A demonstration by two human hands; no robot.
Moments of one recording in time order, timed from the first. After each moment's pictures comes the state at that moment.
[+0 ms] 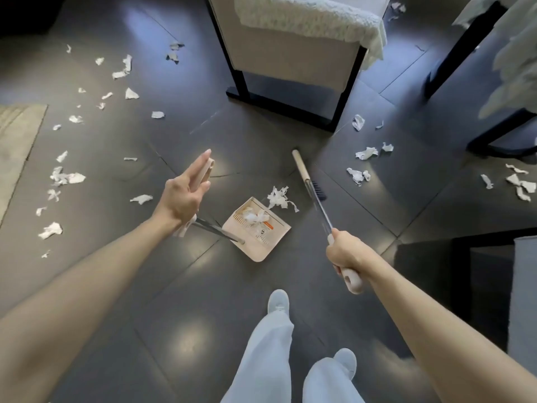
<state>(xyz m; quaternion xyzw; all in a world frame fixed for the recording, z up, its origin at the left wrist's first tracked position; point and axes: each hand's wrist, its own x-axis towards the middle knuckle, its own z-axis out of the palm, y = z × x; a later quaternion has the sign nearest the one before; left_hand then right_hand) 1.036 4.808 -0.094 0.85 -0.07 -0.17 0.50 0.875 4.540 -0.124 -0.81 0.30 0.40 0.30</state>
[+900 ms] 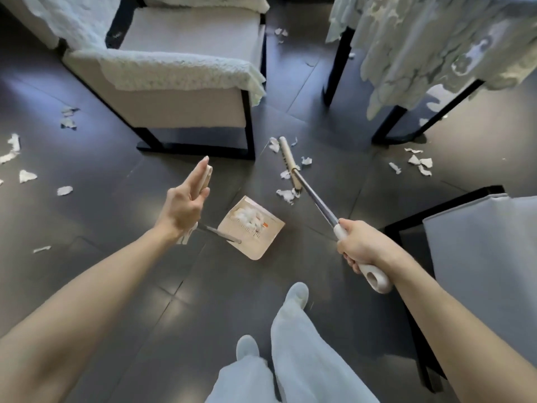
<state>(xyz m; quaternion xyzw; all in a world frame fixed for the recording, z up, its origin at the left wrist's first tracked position) 1.087 4.545 -0.087 0.79 -0.21 -0.26 0.51 0.848 4.323 -0.062 -0.74 0.46 0.24 0.43</state>
